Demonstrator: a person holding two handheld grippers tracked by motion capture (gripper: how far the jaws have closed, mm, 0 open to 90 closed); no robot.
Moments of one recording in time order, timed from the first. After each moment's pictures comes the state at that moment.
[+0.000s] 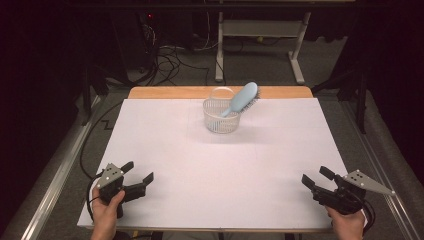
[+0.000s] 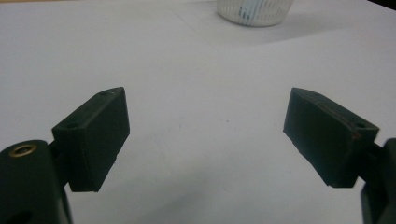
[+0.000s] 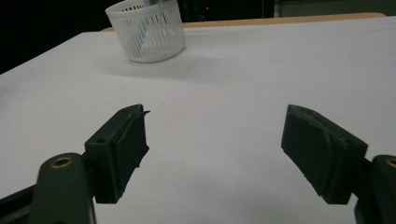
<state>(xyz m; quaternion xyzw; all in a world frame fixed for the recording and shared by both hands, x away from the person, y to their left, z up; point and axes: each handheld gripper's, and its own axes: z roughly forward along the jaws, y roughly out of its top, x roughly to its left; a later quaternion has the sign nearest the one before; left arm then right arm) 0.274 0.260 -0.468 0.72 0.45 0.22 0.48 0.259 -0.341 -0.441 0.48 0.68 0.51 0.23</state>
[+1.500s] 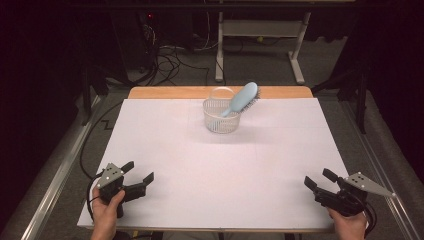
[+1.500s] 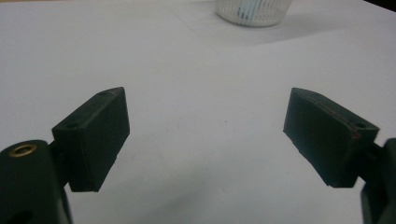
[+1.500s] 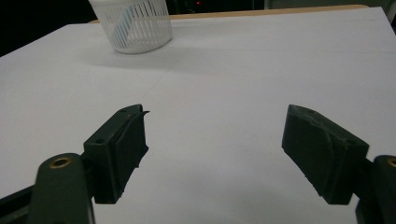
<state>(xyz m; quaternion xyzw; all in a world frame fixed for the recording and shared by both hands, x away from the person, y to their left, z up) 0.274 0.259 -0.468 0.72 0.45 0.21 0.48 0.258 -0.349 -0.449 0.49 0.68 0.49 0.24</state>
